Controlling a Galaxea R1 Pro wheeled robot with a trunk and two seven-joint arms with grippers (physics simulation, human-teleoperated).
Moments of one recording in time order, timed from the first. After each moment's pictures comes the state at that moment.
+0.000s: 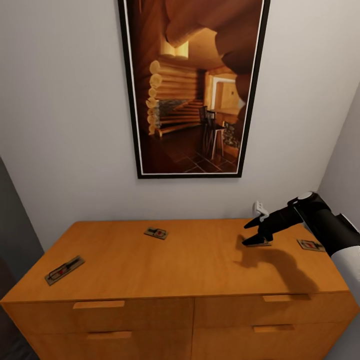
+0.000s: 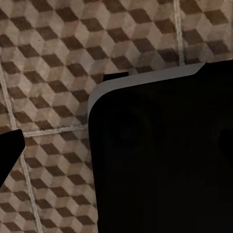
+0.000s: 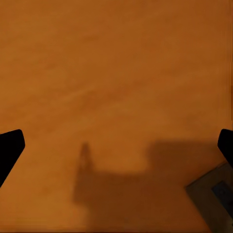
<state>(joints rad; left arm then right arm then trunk) -0.02 -0.01 -0.14 0.06 0.00 -0.33 0.08 -1.02 -0.45 0.28 -0.95 0.31 0.54 1.56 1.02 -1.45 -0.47</state>
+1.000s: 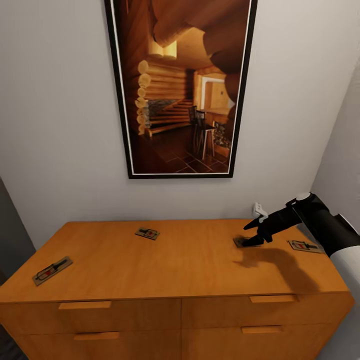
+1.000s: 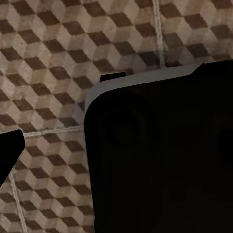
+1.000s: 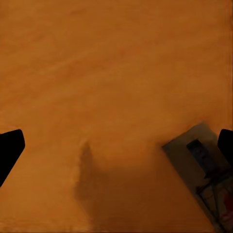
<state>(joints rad) -0.02 -0.01 -0.14 0.06 0.00 -0.33 0.08 -1.02 -0.45 0.30 -0.94 0.31 0.54 1.56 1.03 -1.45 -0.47</state>
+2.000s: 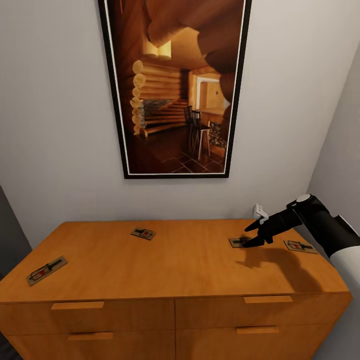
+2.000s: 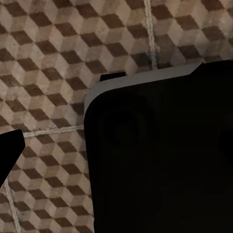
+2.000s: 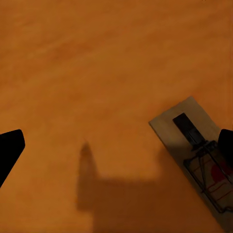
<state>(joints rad) -0.02 -0.01 -0.14 0.07 0.00 -0.33 0.08 -1.02 -0.45 0.30 -0.90 0.31 0.53 1.55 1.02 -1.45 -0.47</state>
